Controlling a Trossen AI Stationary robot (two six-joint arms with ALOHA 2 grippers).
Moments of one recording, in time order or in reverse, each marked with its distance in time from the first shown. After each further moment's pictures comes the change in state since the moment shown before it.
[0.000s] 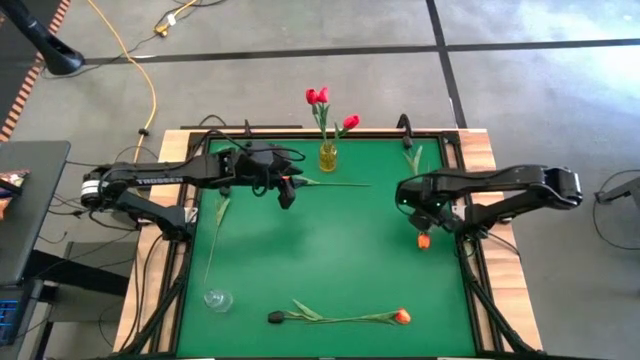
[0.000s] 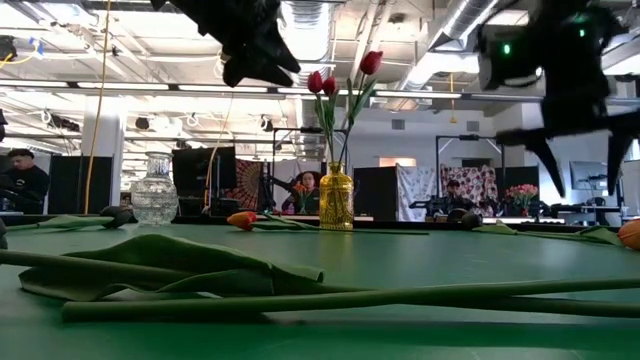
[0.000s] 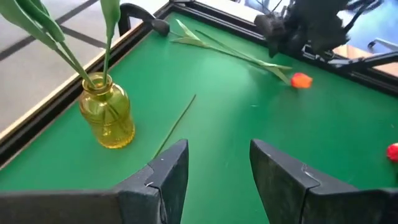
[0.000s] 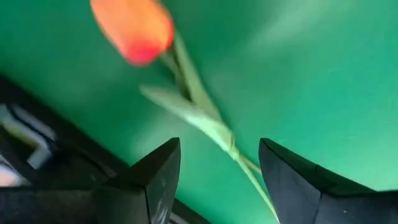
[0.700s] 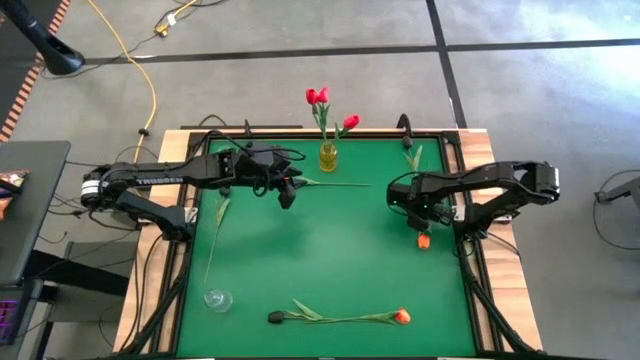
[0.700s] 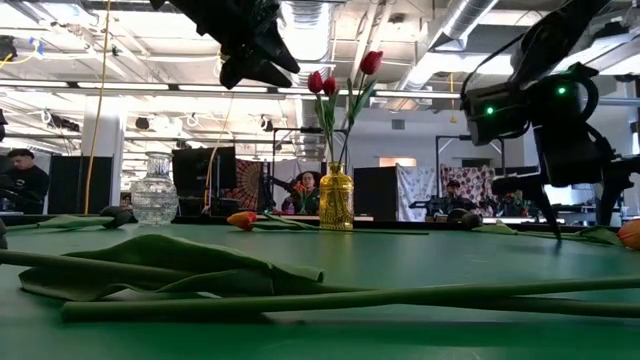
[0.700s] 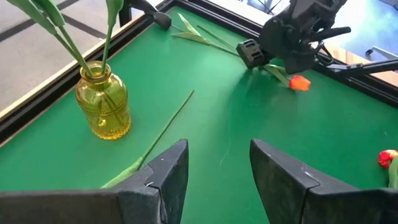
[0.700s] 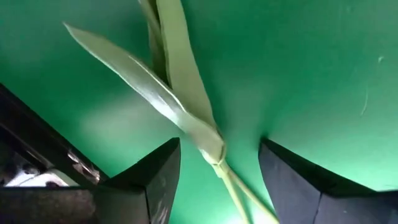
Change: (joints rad) left arm -0.002 0.000 0.000 -0.013 0.001 -0.061; right arm -0.081 0.209 -0.103 0.202 0.091 -0.281
